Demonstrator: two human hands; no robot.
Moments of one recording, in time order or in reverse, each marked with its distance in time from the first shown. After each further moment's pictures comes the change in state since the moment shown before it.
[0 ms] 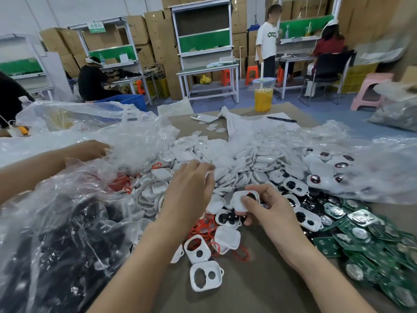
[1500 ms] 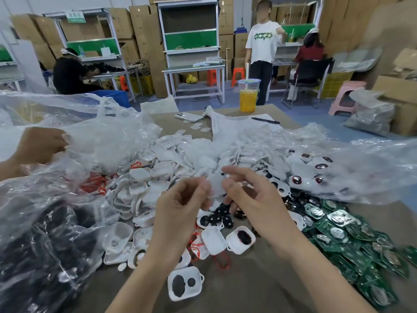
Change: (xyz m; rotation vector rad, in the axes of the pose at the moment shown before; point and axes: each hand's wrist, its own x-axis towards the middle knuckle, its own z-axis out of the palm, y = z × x) left_hand -0.037 0.029 0.015 -1.027 0.131 -0.323; right_hand -0.001 -0.035 -0.004 -0.232 -0.117 -0.158
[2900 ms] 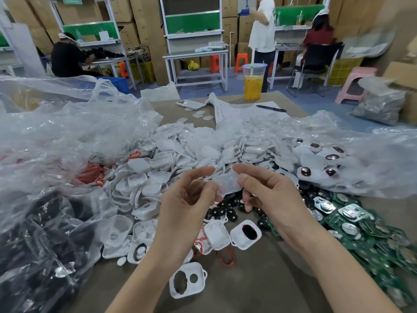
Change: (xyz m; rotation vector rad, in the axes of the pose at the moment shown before) left_hand -0.003 -0.007 0.003 -0.070 -0.082 -0.056; right_hand 0.016 0.030 -0.016 0.286 -0.011 0.134
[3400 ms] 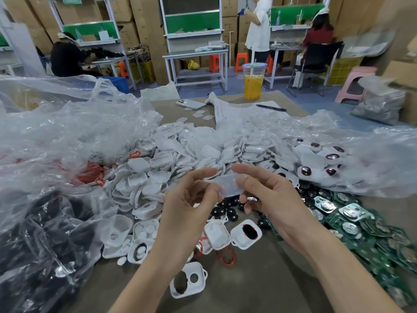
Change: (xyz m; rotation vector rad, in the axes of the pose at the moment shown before) left_hand -0.003 0.000 0.001 0.079 -0.015 0.040; right_hand -0.003 -0.003 0.002 0.038 -0.051 0.030
